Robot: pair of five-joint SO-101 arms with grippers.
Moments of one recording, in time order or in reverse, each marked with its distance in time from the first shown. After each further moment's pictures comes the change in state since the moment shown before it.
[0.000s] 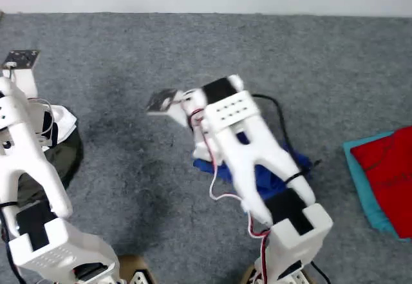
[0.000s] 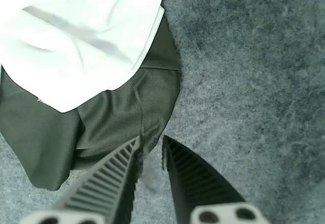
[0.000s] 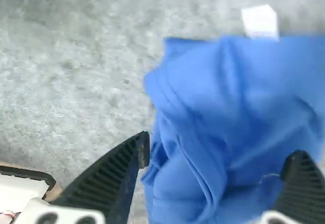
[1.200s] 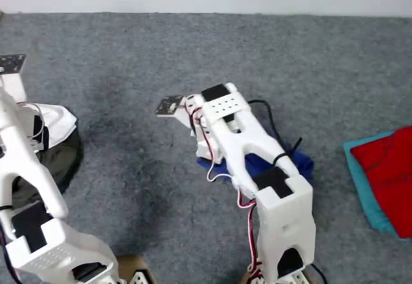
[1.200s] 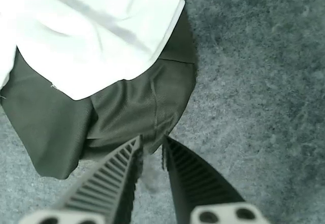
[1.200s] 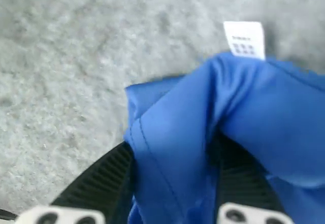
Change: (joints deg) left arm -3.3 0.0 0.1 0.0 -0.2; right arm 5.6 15.0 -1.1 -11.1 0.0
